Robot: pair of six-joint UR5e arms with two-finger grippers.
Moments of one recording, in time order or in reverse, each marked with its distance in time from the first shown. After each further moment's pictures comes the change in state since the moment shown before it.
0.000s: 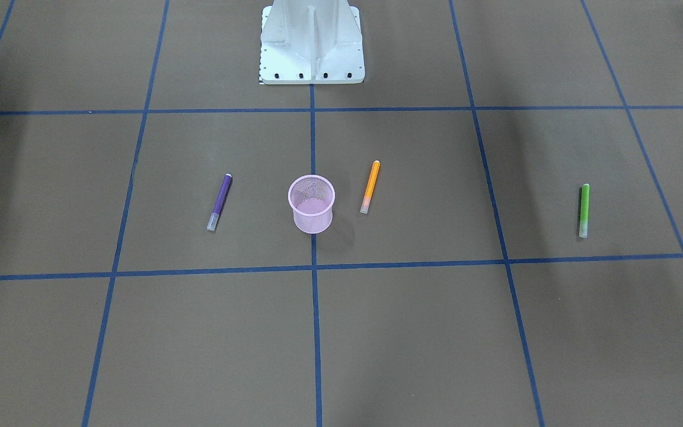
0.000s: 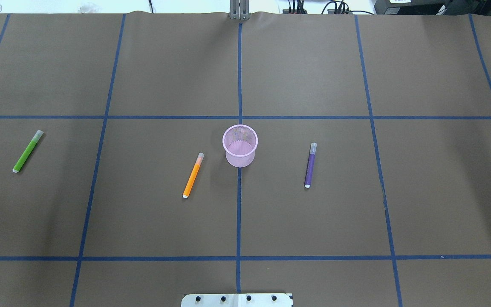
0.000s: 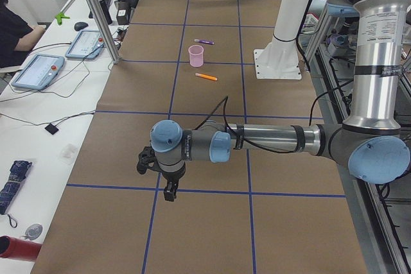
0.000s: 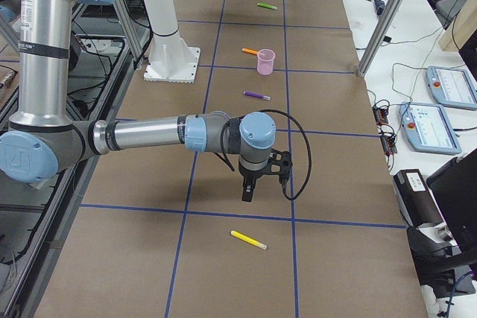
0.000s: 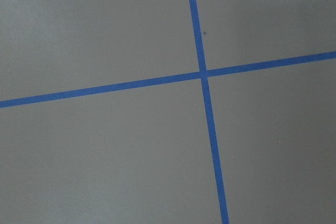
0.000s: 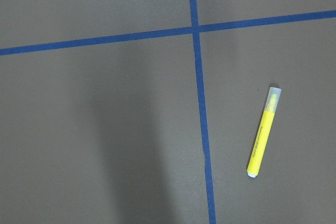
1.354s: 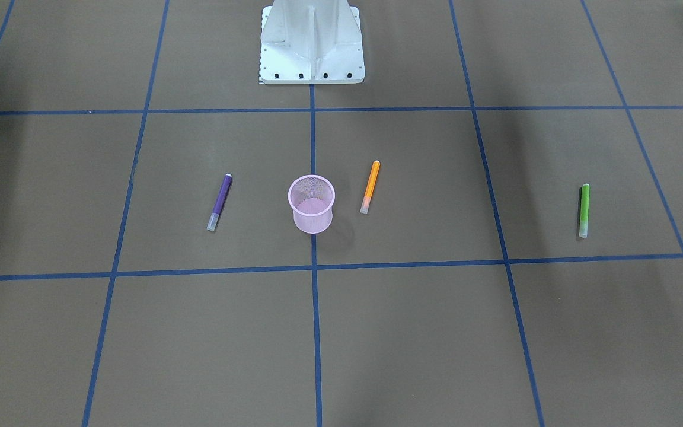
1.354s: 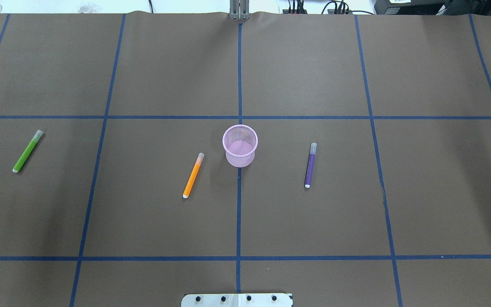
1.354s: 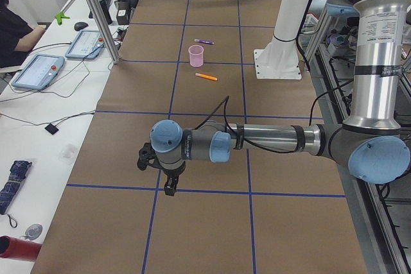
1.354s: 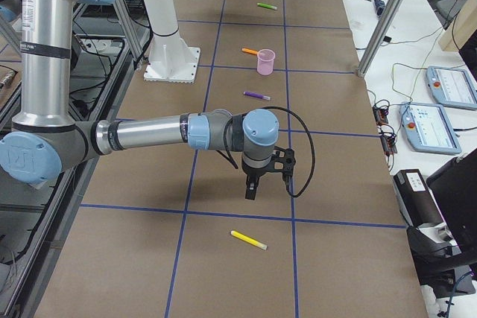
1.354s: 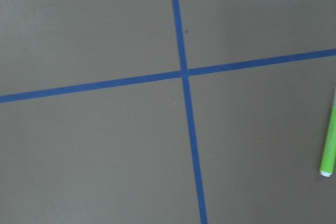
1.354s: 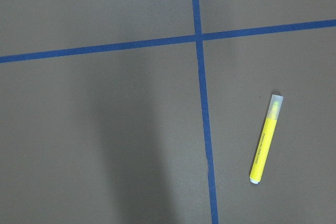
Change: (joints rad) left arm 0.004 -0.017 -0.005 -0.025 -0.090 -0.009; right arm 0.000 0.019 -0.001 -0.001 0.001 0.005
